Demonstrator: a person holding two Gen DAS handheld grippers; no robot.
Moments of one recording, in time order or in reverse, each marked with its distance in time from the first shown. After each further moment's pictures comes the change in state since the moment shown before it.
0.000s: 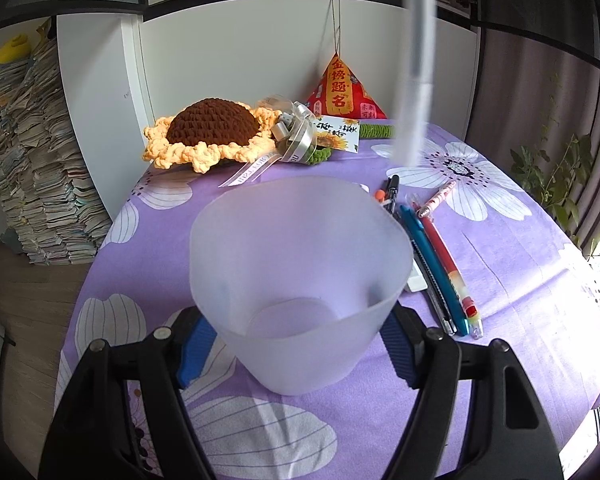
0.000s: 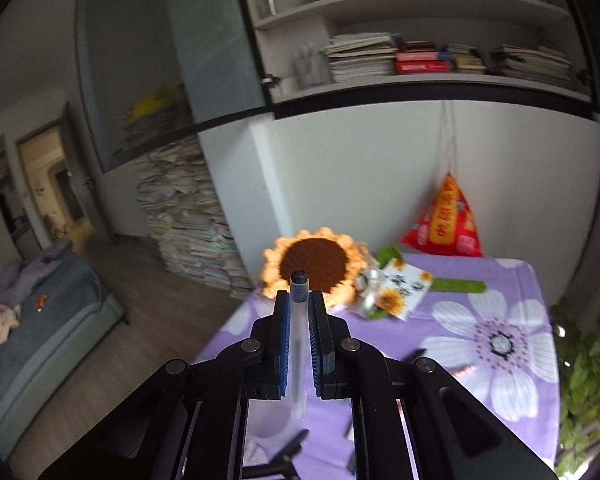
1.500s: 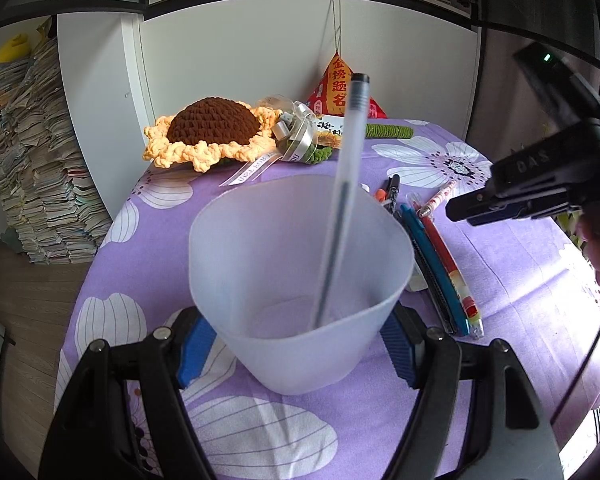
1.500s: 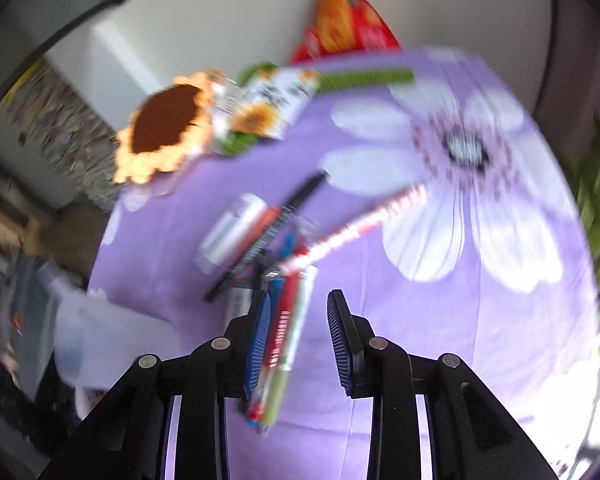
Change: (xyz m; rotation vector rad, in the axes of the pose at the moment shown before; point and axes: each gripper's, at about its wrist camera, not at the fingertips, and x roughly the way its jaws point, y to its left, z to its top) left arm 0.000 0.002 0.000 -0.003 0.002 -0.002; right arm 0.102 -0.143 -0.108 0.407 0.503 -0.180
